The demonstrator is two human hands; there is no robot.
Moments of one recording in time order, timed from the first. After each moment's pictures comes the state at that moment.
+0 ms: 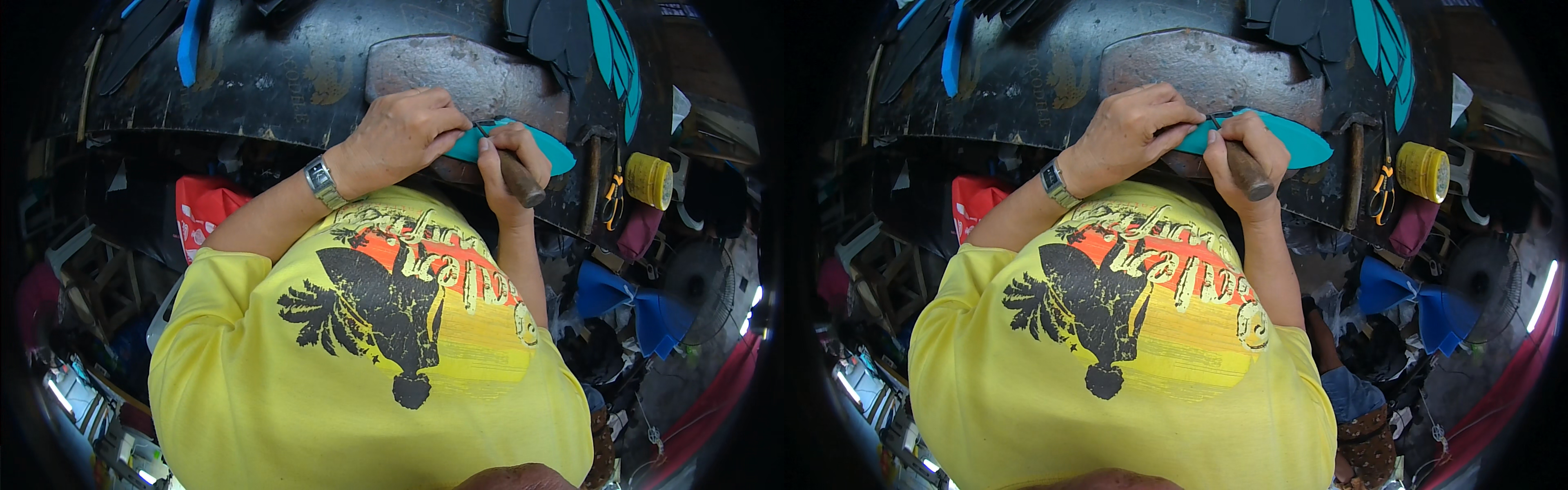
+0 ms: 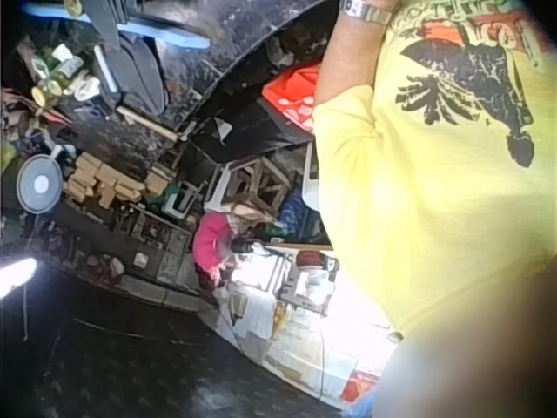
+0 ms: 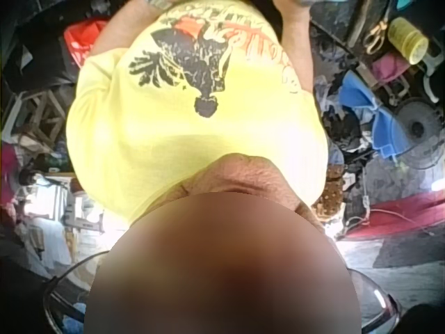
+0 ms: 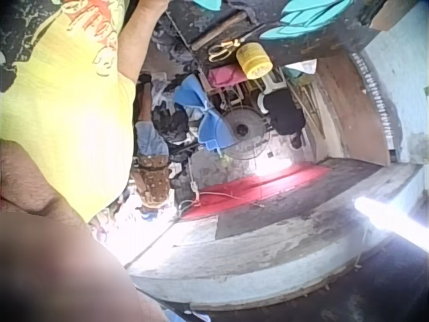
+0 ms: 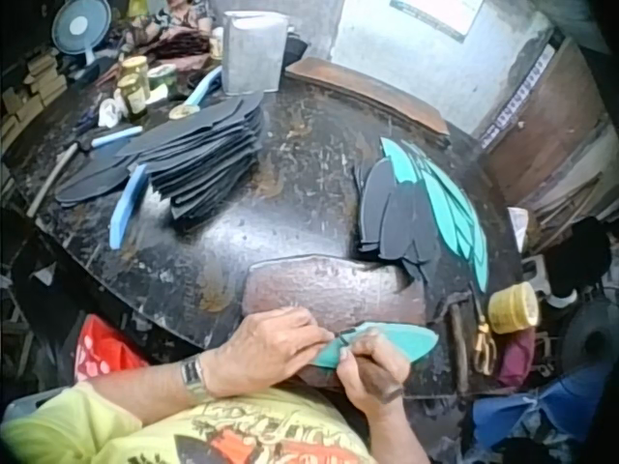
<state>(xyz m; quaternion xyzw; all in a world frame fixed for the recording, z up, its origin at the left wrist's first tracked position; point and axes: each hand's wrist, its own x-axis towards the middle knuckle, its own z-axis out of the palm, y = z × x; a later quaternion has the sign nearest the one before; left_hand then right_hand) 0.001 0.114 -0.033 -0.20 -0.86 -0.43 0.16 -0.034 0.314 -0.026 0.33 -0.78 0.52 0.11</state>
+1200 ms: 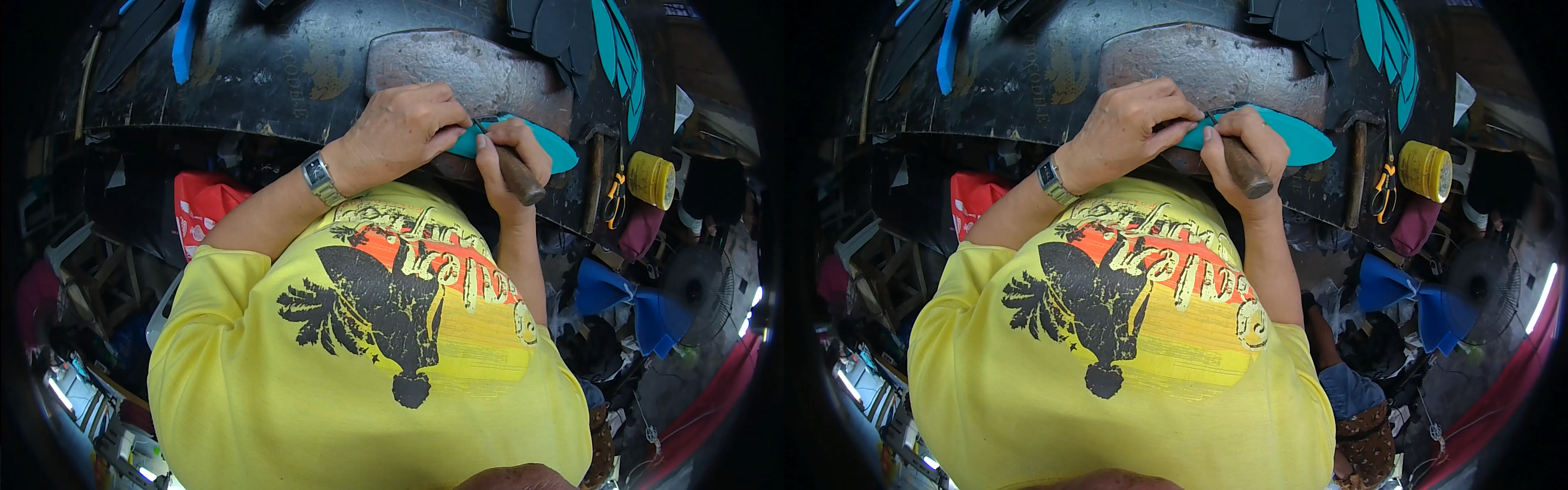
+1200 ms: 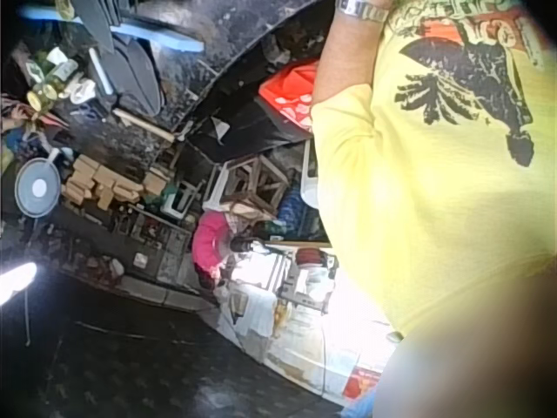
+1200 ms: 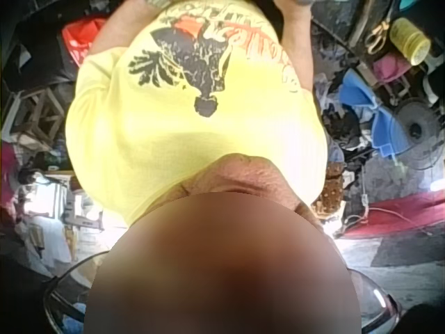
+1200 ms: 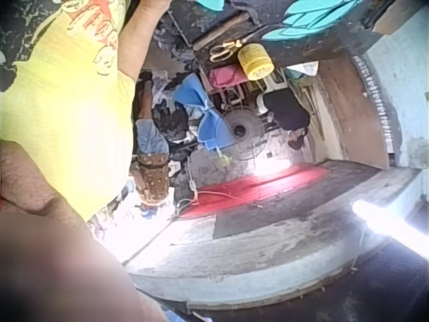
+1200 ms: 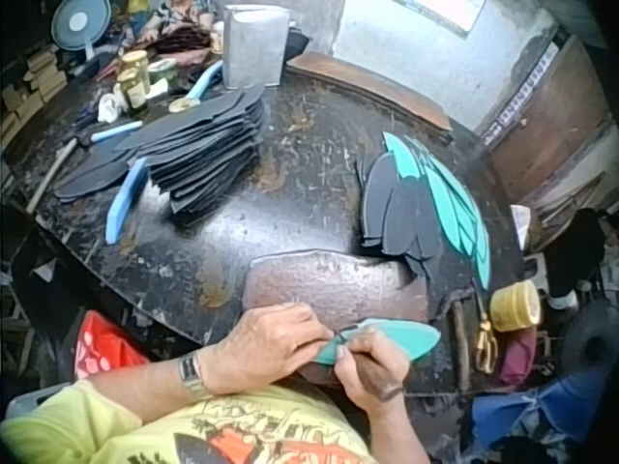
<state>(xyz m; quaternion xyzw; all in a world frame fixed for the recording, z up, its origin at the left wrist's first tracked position) 0.001 0.112 -0.032 -0.20 -0.86 -0.44 0.17 -0.035 0.312 -0.024 0.34 -0.78 0.52 0.10</state>
